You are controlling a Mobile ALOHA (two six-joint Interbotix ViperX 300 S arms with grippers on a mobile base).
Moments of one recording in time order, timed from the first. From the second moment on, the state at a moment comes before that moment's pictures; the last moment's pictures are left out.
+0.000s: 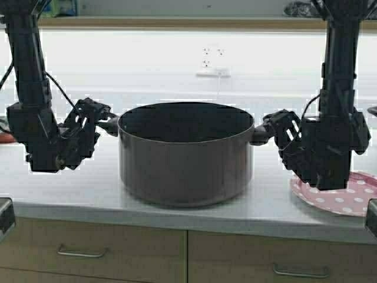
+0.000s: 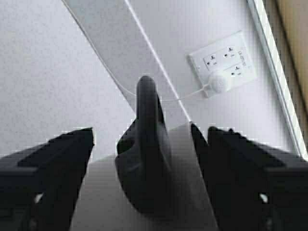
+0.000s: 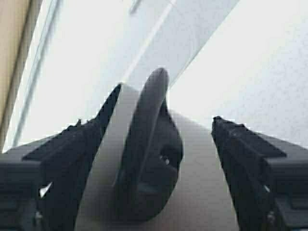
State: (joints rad) left arm -0.20 0.89 0.59 -0.02 -1.55 -1.08; right arm 0.29 0.94 0.68 0.10 -1.68 1.06
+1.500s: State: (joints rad) left arm -0.20 0.87 0.67 -0.03 -1.58 -1.05; right arm 0.25 0.95 0.62 -0.06 -1.69 1.24
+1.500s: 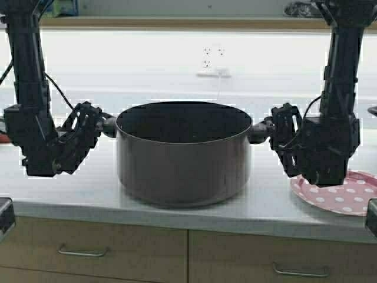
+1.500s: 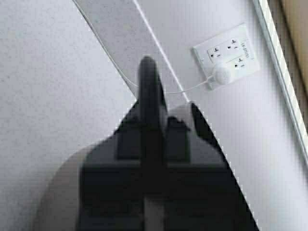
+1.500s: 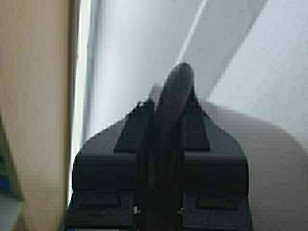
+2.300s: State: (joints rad) left arm -0.24 0.74 0.82 -0.04 -1.60 -1.04; right arm 0.25 0.84 0.77 -0.11 -1.70 1.25
